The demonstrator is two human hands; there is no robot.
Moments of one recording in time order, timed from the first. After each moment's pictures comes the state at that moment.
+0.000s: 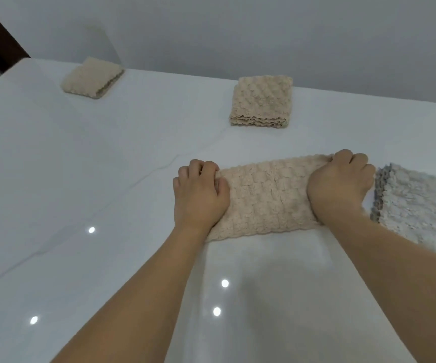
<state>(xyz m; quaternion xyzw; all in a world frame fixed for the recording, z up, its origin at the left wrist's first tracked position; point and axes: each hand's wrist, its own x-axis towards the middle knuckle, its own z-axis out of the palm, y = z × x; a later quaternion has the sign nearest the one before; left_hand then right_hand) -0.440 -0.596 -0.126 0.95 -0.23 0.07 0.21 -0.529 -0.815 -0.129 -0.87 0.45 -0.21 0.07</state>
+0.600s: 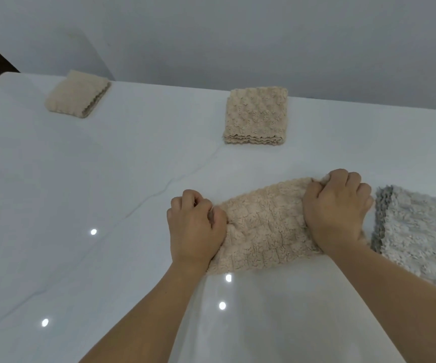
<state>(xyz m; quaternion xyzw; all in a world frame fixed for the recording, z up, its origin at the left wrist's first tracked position) -0.439 -0.599 -0.118 0.95 -0.20 0.04 0.23 -0.523 -0.816 -0.125 -0.87 0.44 -0.23 0.09</state>
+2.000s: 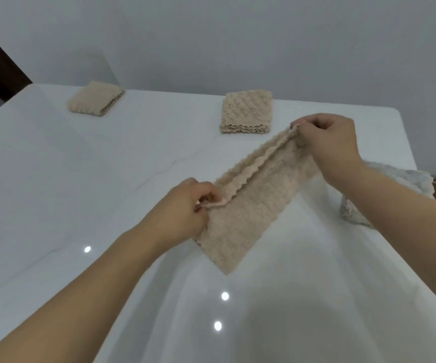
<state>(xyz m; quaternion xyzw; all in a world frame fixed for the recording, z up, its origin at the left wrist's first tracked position) -0.486 -0.542 -0.017 0.89 -0.34 -0.20 0.25 -0.546 -0.807 -0.012 -0.73 0.29 -0.28 0.55</state>
